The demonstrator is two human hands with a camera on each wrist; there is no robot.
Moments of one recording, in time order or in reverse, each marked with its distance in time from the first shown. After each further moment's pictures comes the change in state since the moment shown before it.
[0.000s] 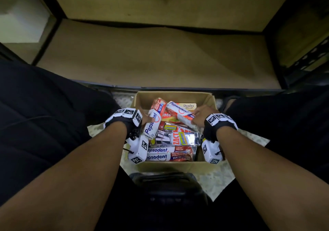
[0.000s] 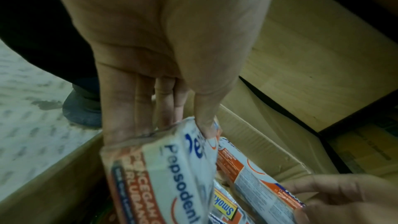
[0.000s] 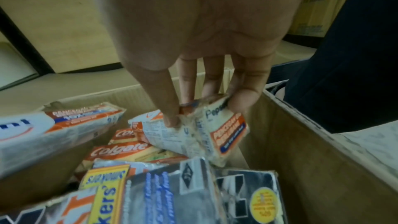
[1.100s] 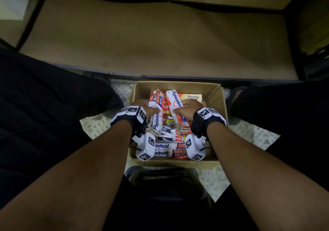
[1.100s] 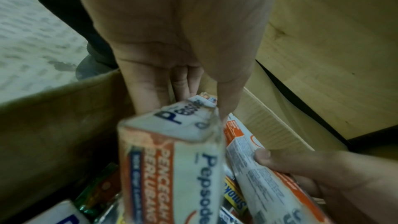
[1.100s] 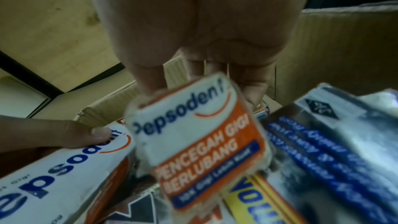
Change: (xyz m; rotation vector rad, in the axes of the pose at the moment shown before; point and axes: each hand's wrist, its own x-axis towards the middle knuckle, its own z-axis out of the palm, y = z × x) left_hand 0.010 0.009 0.017 -0.501 0.045 -0.015; right_hand 0.041 -0.038 0.042 0.310 -0.117 -0.030
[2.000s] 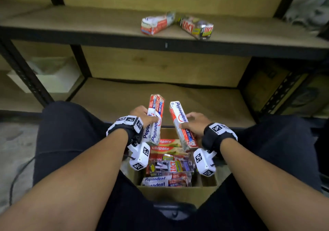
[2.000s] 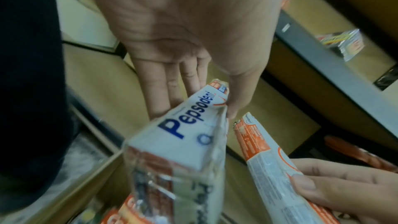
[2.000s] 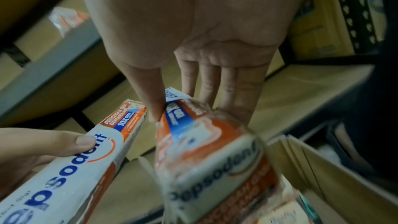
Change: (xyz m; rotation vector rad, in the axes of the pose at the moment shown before) left_hand -0.136 0.089 -0.073 0.073 0.316 0.393; right_hand -0.152 -0.040 -0.092 0.105 0.304 -0.314
